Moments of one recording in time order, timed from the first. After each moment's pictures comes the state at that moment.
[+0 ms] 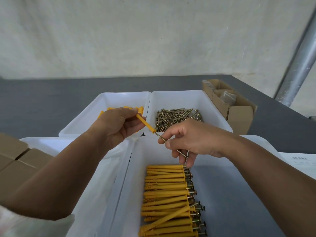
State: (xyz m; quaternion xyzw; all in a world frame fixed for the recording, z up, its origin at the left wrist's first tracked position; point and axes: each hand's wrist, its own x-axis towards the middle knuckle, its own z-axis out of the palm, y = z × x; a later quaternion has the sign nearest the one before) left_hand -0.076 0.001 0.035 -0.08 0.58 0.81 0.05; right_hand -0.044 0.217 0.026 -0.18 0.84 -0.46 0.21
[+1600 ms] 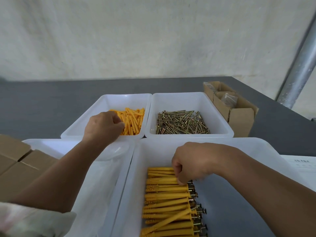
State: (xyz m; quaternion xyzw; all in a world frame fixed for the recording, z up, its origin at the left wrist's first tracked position) left_hand -0.102 -0.045 0.003 -0.07 0.95 0.23 -0.20; right_hand -0.028 0.200 0.019 -0.22 0.94 -0.04 0.25
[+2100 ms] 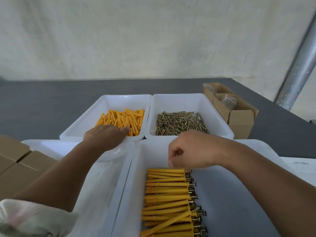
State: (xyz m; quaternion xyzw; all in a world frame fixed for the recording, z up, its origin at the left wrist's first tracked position) left_hand -0.113 -0.051 -0.009 -0.08 1.00 0.06 0.00; right_hand -0.030 0.207 0.036 -0.24 0.95 -0.13 0.13
